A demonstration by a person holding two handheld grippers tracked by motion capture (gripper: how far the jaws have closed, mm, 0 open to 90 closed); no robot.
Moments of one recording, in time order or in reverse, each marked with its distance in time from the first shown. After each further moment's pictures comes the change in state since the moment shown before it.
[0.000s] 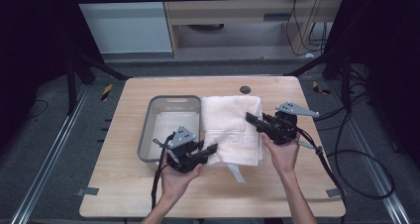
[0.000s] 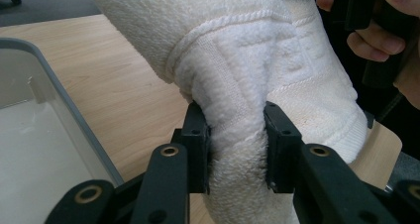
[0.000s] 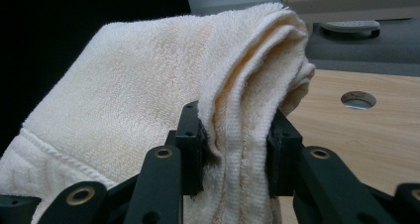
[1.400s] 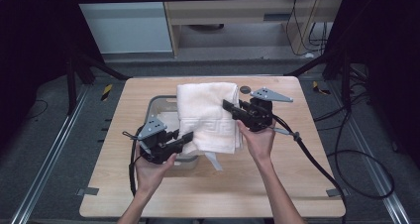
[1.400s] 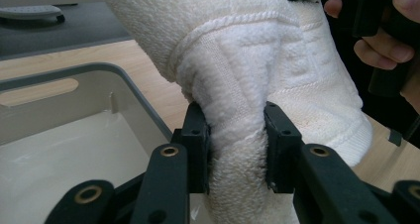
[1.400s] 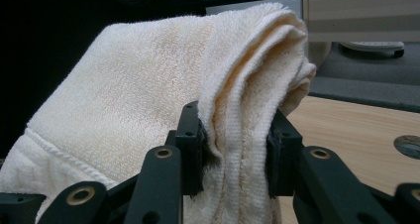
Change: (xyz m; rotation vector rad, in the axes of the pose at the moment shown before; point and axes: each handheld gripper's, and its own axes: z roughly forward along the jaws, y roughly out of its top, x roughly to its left) left arm 0.041 0.015 -0.048 -0.059 0.081 -0.007; right arm 0.044 0.032 0.044 -0.041 0.049 -0.028
